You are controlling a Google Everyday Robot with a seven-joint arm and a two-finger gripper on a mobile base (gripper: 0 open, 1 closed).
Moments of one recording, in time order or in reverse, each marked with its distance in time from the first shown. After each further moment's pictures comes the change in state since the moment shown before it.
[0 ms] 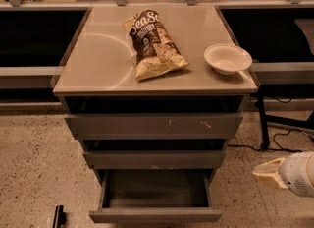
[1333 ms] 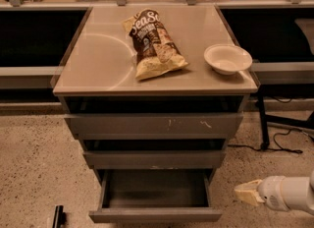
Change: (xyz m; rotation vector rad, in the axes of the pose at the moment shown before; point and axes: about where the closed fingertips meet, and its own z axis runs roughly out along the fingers) arm 0.072 0.000 0.121 -0.170 -0.080 0.192
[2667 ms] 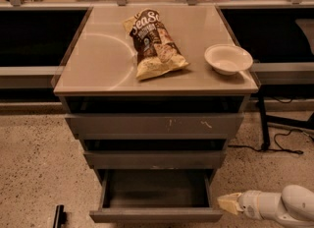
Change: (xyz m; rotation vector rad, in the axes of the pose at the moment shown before) arm 0.057 -0.025 0.120 -0.107 -0.080 0.111
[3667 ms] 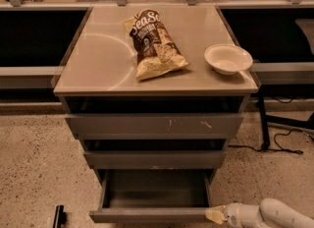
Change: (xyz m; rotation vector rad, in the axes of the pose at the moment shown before) arm 0.077 -0.035 0.106 -0.094 -0.008 0.138
